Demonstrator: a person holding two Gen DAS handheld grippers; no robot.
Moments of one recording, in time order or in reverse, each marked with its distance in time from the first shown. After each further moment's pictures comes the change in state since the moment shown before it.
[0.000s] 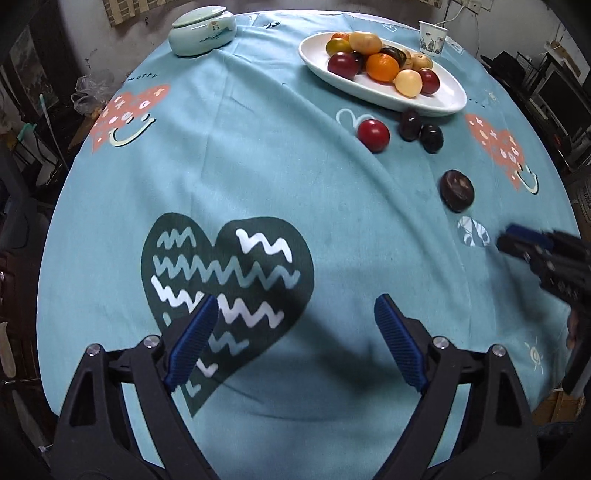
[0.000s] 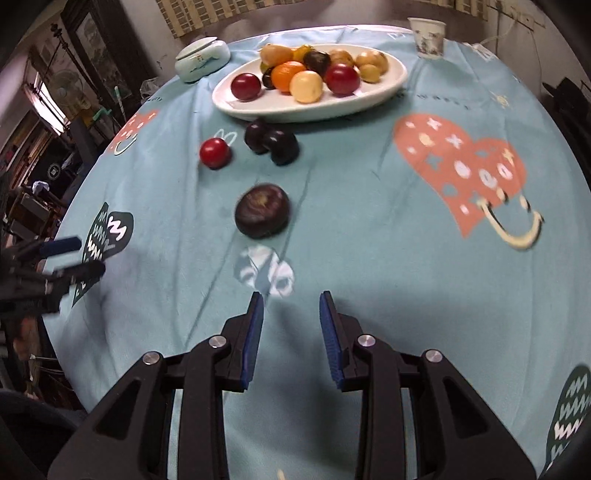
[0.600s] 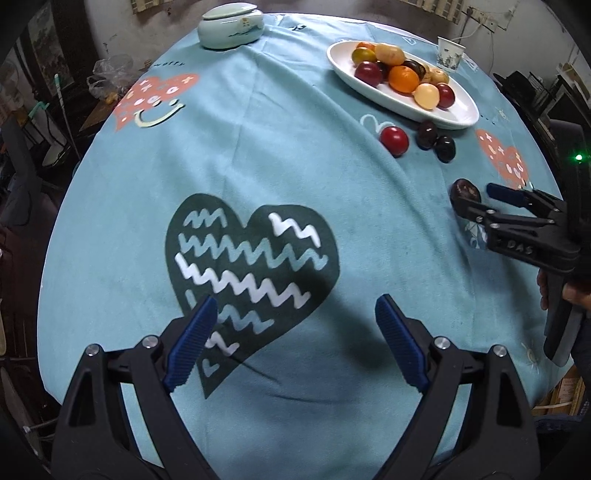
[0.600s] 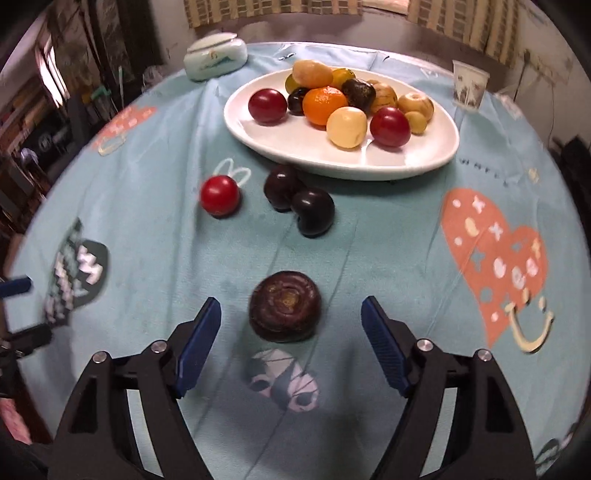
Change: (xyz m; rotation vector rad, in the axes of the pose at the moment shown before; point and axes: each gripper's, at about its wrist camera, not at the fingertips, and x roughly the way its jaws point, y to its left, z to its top) left arm -0.010 0.017 -0.007 -0.067 -0.008 0.000; right arm 0.042 0.034 0.051 -0.145 -0.033 -0.123
